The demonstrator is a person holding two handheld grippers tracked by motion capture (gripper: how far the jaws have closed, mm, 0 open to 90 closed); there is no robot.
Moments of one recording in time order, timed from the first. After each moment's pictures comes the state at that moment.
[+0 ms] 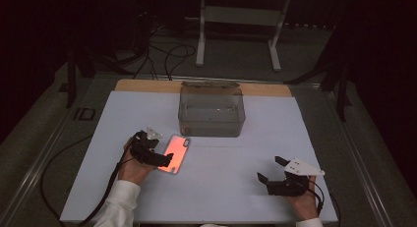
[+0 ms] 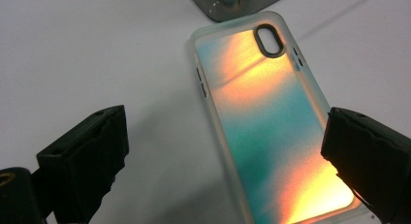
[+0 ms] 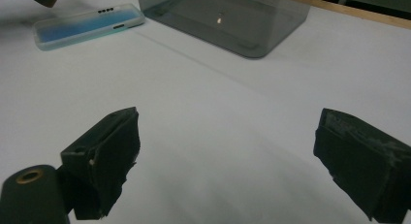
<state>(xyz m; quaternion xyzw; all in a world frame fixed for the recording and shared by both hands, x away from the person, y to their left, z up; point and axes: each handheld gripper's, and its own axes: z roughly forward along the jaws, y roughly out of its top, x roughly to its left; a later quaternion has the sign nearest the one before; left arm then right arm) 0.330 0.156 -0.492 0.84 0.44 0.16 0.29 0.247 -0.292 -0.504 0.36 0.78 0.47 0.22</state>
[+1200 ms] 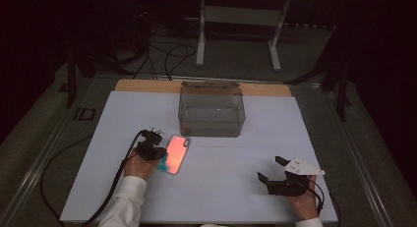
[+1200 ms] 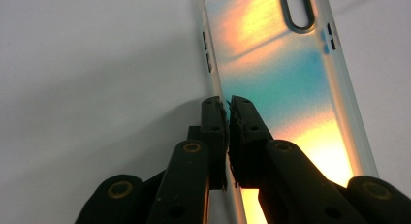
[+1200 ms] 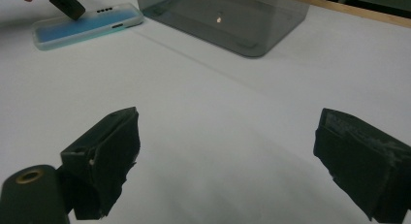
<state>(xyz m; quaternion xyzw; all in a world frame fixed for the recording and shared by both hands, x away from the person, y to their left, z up) 0.349 0.147 -0.504 0.83 0.51 0.10 0.23 0.247 -0.293 -0.504 0.37 0.78 0.46 0.22</state>
